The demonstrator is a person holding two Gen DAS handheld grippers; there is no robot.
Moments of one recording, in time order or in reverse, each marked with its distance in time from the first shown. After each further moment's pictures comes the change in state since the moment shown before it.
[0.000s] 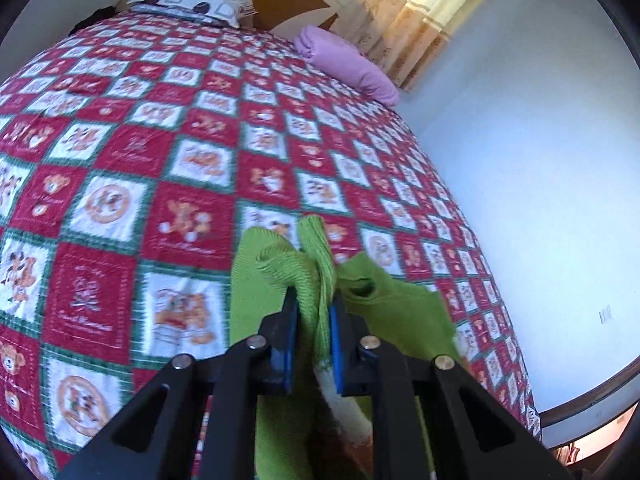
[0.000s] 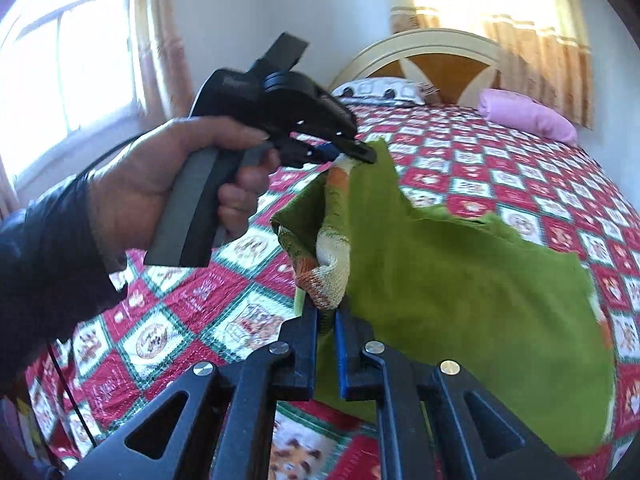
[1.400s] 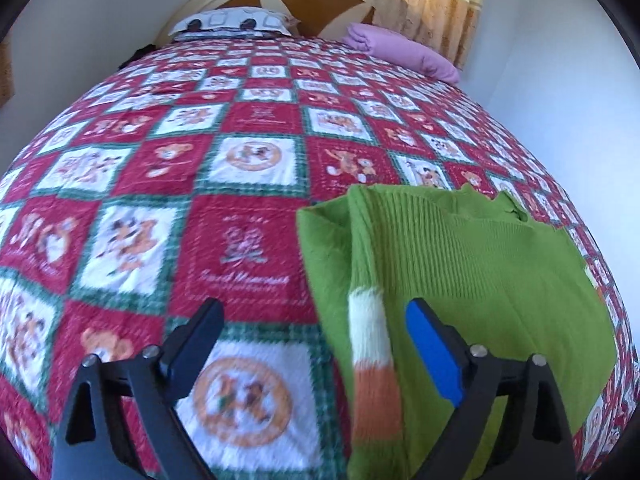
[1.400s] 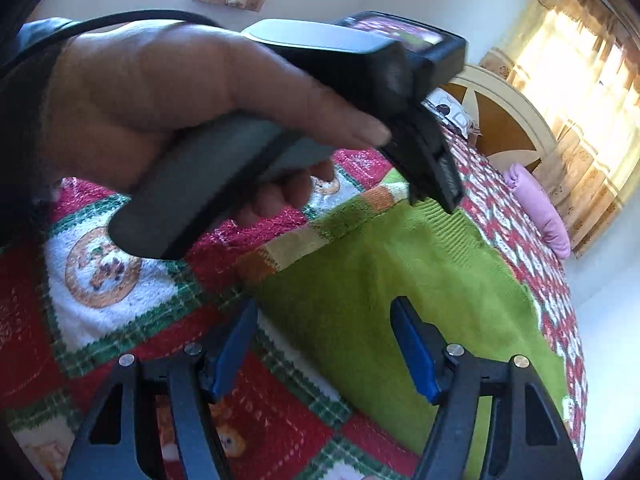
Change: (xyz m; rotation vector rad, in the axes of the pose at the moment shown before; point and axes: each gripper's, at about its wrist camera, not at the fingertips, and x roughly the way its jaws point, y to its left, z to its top) left arm 0.009 0.104 -0.060 0.149 -0.035 0.333; right arm 0.117 0.134 -0.040 -0.561 0.165 -0.229
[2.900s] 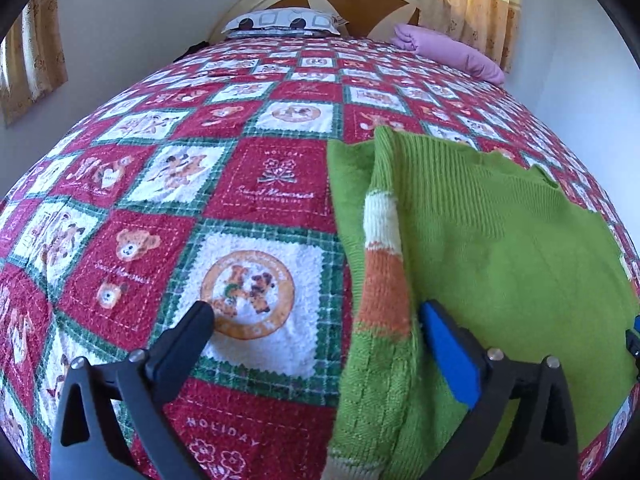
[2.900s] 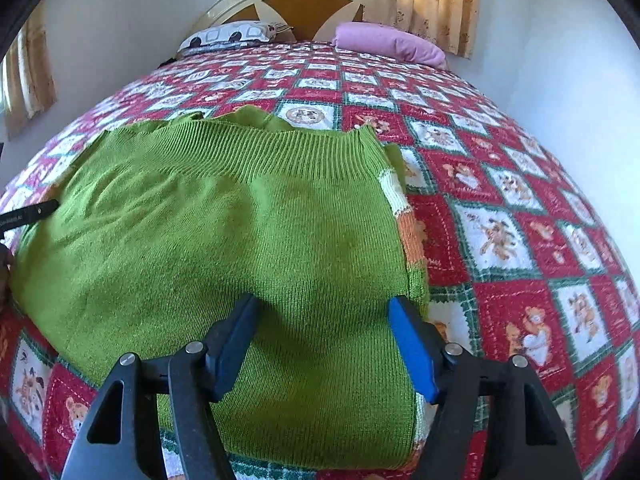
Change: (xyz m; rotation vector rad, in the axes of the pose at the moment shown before) left arm -0.018 -0.019 -0.057 -0.081 -0.033 0.210; right arm -0.030 -0.254 -0.188 0.673 0.195 -0.161
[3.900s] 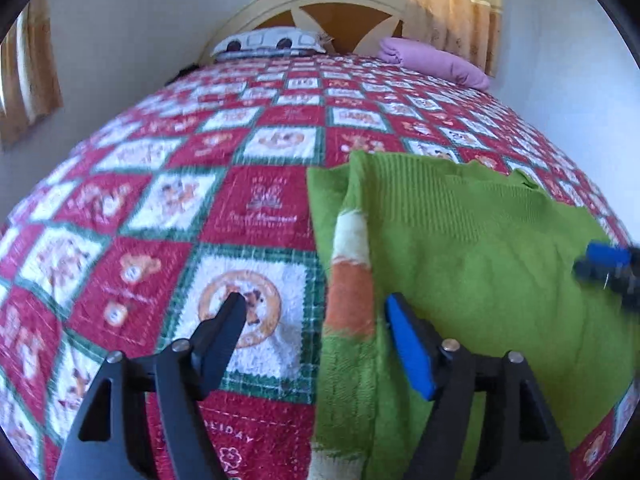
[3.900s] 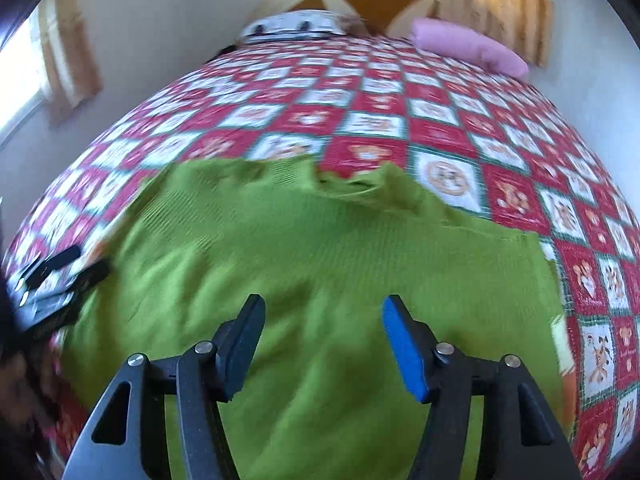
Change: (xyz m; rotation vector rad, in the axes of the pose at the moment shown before) left arm -0.013 -0.009 0.005 0.035 -0.060 -0.019; right arm 0.046 0.113 0.082 -0.150 0.080 0.243
